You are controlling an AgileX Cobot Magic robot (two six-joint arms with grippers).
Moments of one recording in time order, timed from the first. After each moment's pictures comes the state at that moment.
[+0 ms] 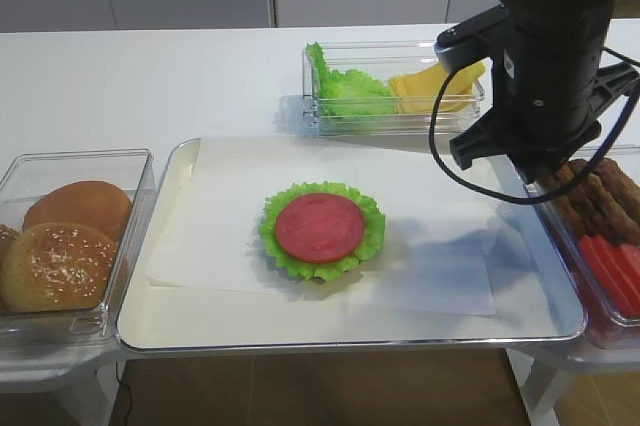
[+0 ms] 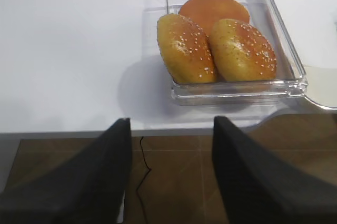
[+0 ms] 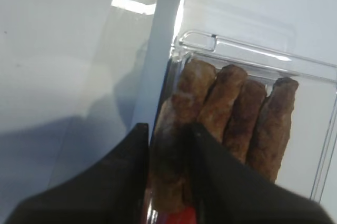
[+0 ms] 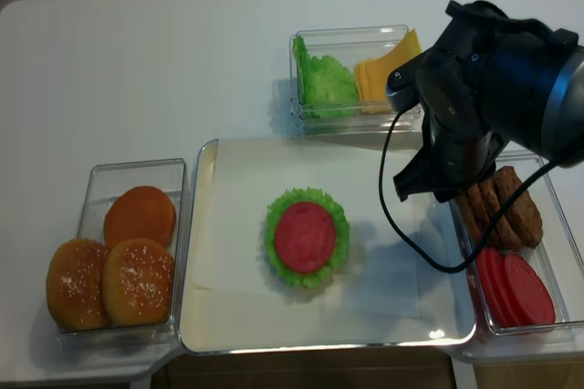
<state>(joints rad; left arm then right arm) 0.03 -0.02 -0.49 0.03 1.18 -0.09 0.53 1.67 -1.20 -0.37 1.09 0.39</state>
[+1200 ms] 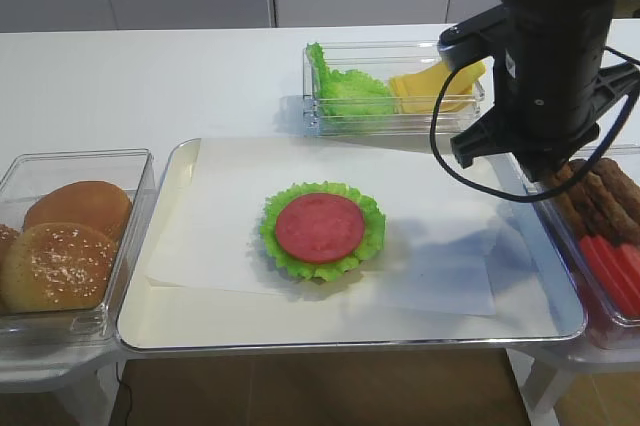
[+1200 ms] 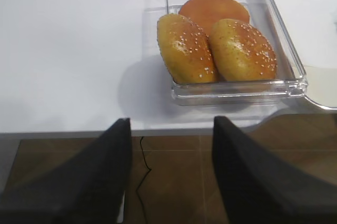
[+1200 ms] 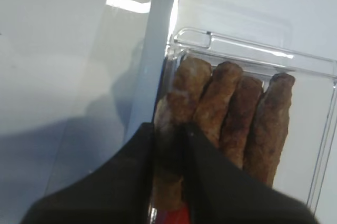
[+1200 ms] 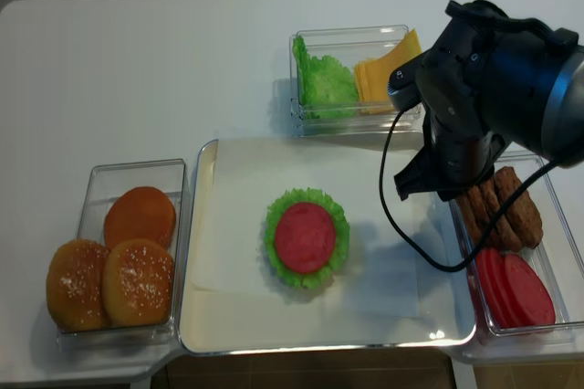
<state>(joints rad) 0.03 -0.02 -0.49 0.03 1.18 -0.09 0.53 1.67 -1.20 -0.38 1.10 0.41</state>
